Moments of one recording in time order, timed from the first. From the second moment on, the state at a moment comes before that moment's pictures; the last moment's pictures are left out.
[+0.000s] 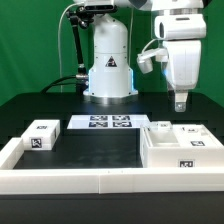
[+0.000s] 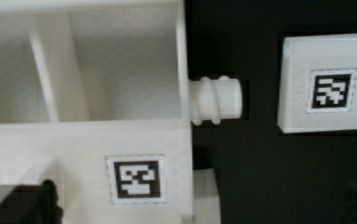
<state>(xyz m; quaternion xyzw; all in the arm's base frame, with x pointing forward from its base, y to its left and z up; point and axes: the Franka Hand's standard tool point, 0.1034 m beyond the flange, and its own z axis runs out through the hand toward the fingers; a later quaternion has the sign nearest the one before) 0.511 0.093 0.093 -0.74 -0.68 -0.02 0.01</state>
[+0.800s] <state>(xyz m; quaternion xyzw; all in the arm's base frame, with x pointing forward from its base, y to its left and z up) 0.429 0.097 0.060 -0.74 -0.68 -0.02 0.02</state>
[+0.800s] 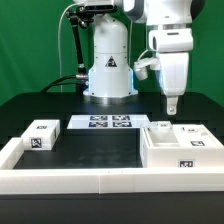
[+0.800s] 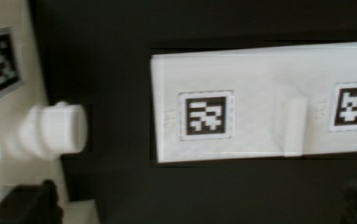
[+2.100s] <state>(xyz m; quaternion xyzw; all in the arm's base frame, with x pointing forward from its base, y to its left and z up) 0.403 0.100 0.013 -0.75 -0.66 0.00 0.06</state>
